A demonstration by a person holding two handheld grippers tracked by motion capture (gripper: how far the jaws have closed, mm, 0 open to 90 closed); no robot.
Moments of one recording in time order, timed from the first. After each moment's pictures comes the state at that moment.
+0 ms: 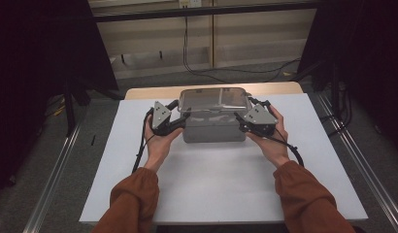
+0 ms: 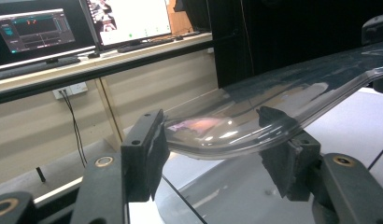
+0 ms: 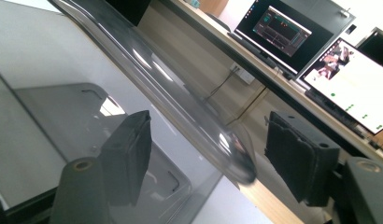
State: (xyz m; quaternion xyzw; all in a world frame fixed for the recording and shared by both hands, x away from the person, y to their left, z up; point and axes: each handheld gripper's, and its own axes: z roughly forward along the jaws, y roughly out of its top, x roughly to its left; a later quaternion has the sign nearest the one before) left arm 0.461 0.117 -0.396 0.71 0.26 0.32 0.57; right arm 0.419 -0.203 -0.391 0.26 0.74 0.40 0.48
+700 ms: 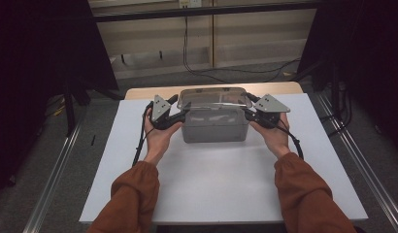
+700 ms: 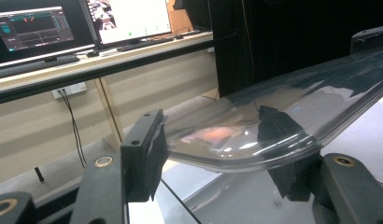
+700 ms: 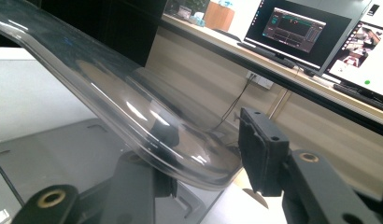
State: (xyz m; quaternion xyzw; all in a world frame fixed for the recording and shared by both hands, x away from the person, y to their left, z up) left arm 0.476 0.116 -0.389 0.71 0.26 0.32 0.57; right arm 0.442 -0.222 -0.389 0.30 0.70 0.49 0.42
